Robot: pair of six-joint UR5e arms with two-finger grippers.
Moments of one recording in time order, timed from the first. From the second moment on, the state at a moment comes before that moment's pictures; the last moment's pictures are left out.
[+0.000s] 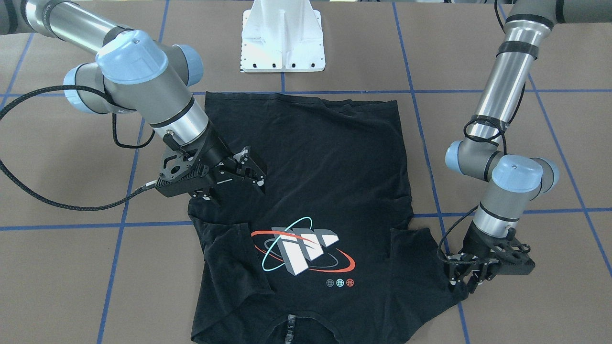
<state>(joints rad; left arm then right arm) -0.92 -2.24 -0.79 -2.78 -1.72 -1.04 0.79 -0.86 1.54 -1.08 1.96 1.19</state>
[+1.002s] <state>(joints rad) -0.93 -2.25 -0.89 -2.72 -1.77 -1.14 0.79 -0.87 1.54 -1.07 1.96 1.19</state>
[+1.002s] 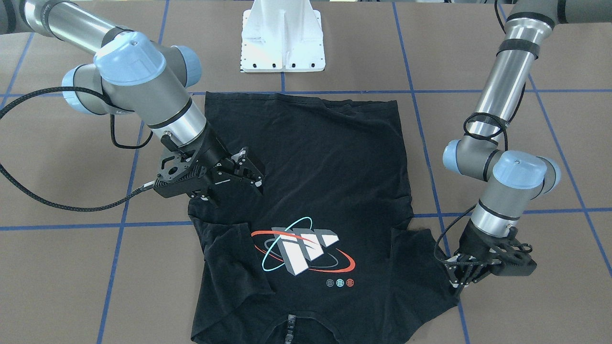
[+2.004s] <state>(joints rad) -0.80 -2.54 -0.83 -2.51 -1.68 -1.44 0.81 -0.90 1.55 -1.07 1.99 1.18</state>
